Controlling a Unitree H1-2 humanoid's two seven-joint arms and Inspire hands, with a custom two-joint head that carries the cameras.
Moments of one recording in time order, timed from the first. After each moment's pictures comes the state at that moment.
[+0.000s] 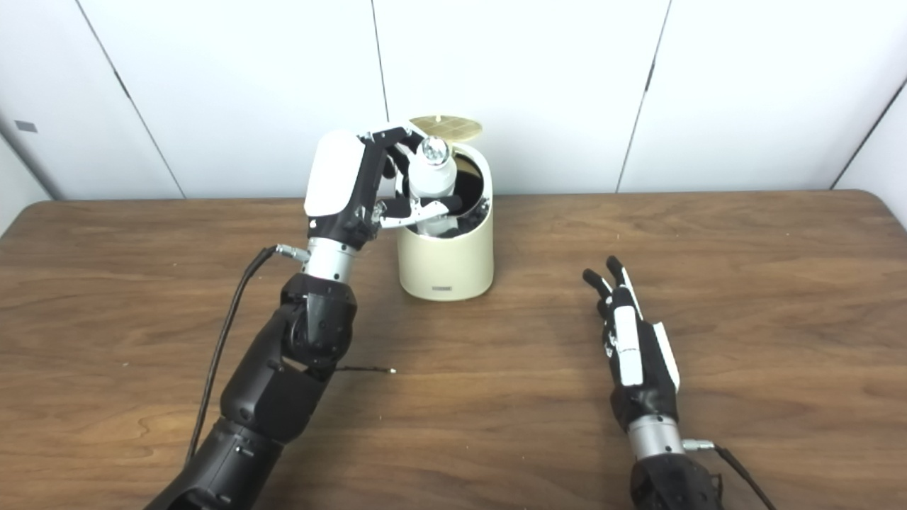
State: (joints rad) left arm -0.57 0.05 -0.24 0.27 0.75 -0.14 0.36; right arm -0.02 -0.05 -0.03 -0.10 0.09 0.07 0.01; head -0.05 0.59
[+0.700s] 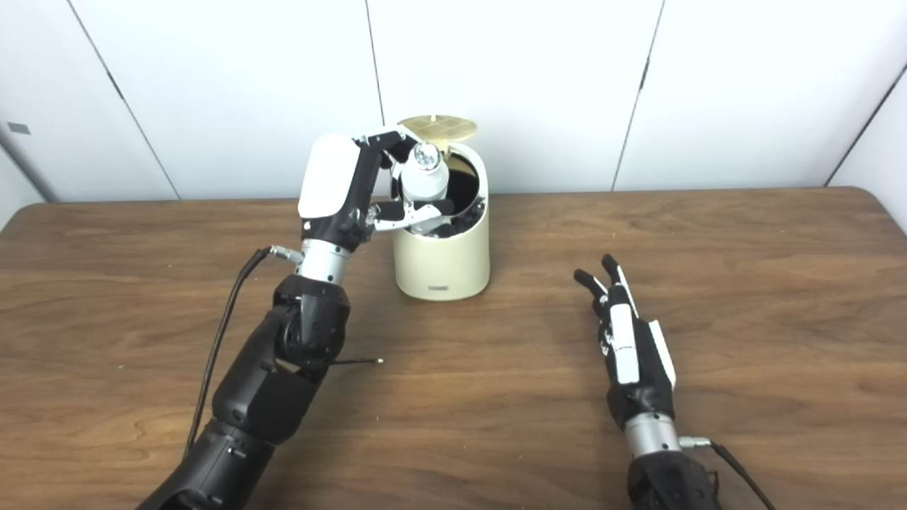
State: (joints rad) left arm -0.57 0.07 -0.25 0.26 0.75 -0.13 0.36; right arm -0.02 -0.05 -0.02 -0.10 0.10 0.07 0.01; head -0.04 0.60
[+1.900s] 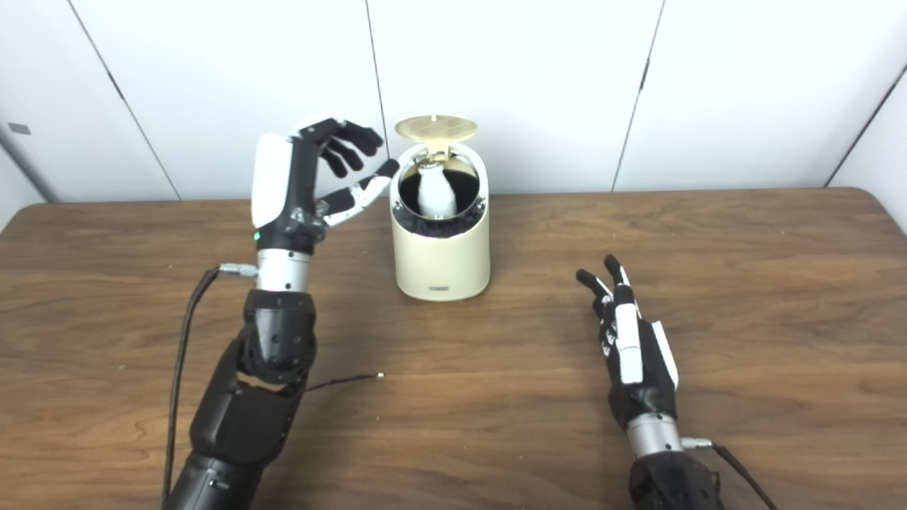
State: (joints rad) left arm -0.46 0.04 -0.10 0.04 0.55 -0.11 0.33; right arm -0.02 -0.06 -0.03 -0.10 0.14 0.08 0.01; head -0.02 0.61
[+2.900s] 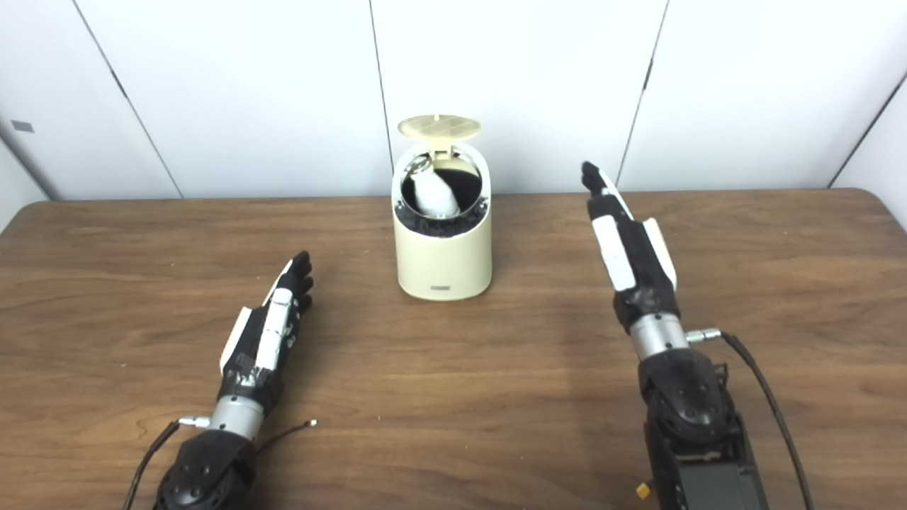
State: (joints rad) left arm -0.06 0.02 0.01 -0.09 -0.02 0.10 -0.05; right arm -0.29 -0.17 0.00 -0.15 -0.04 0.21 0.03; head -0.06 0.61
